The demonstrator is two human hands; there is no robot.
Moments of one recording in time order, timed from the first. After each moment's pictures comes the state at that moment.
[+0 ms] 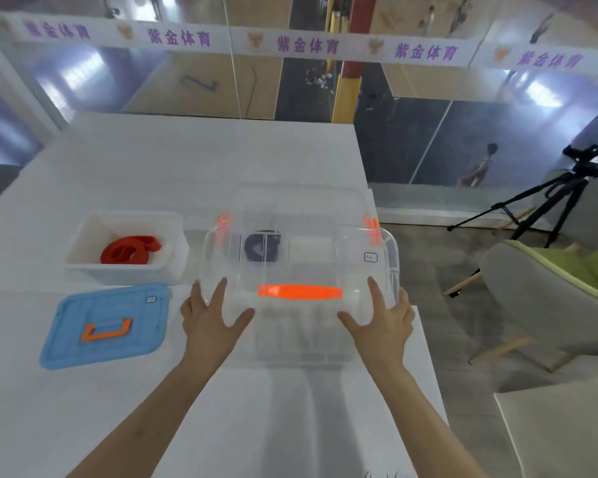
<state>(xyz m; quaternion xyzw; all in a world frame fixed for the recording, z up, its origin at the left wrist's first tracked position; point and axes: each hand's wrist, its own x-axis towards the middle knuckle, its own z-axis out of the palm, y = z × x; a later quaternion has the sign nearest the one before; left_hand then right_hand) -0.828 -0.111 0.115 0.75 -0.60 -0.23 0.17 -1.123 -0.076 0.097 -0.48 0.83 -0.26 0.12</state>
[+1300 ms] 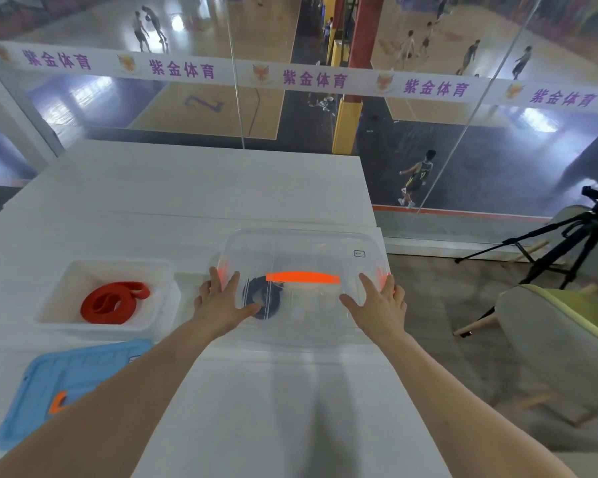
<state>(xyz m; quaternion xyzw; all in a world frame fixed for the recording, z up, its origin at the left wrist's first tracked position) -0.829 -0.326 0.104 0.70 -0.66 -0.25 -0.02 -1.151 -0.280 0.106 -0.55 0.81 -0.09 0.17</state>
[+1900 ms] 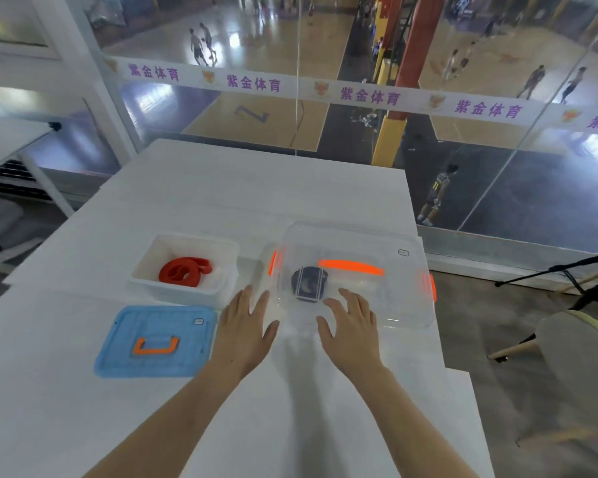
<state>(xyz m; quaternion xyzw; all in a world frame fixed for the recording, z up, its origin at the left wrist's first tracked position) -0.781 -0.170 0.128 0.69 -0.71 -0.09 0.08 -1.009 -0.176 0.126 -0.72 0.66 -0.20 0.09</state>
